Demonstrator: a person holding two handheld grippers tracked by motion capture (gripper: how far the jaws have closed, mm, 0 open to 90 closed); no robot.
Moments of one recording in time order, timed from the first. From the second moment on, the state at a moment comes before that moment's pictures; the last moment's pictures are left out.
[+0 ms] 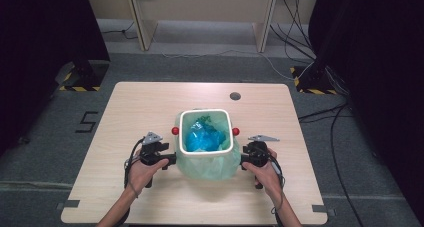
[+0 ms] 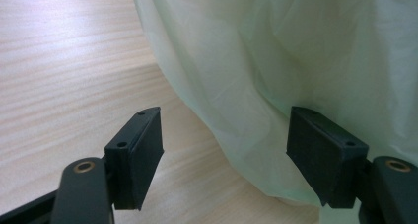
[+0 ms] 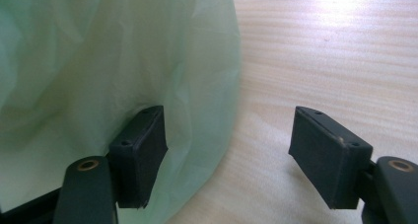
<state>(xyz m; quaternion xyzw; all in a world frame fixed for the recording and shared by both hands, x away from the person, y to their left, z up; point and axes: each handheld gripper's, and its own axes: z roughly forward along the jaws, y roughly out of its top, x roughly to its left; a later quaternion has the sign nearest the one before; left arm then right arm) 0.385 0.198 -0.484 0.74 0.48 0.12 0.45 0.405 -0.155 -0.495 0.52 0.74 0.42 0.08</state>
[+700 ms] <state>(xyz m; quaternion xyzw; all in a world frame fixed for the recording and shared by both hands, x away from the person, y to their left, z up) 0.365 0.220 -0.482 0.73 0.48 0.16 0.46 0.397 -0.161 -0.500 0.50 0.76 0.39 0.13</state>
